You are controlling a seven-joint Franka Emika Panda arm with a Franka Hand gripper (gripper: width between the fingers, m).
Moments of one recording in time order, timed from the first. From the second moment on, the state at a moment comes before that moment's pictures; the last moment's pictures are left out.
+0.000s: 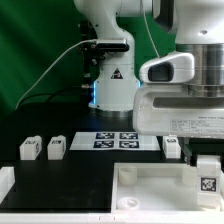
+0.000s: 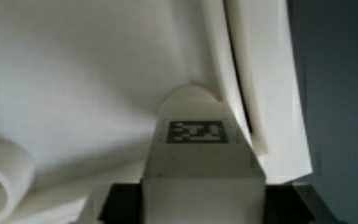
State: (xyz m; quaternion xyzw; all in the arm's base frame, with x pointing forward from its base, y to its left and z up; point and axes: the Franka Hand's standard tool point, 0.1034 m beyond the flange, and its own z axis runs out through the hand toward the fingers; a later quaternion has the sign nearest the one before) arm 0.630 0.110 0.087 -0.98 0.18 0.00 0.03
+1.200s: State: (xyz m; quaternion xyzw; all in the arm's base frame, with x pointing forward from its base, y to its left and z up) arm 0.630 0.122 0.084 -0.68 0.73 0.01 0.07
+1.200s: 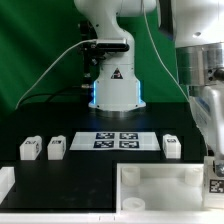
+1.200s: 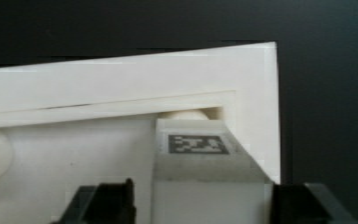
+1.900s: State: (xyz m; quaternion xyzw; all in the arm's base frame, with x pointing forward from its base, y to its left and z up) arm 0.630 0.134 0.085 -0.93 0.37 -0.02 0.05
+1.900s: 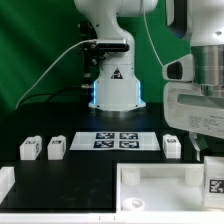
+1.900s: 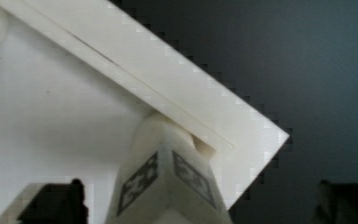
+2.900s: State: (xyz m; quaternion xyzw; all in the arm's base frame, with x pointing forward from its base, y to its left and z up) arm 0.639 0.119 0.079 -0.98 0.17 -0.04 0.03
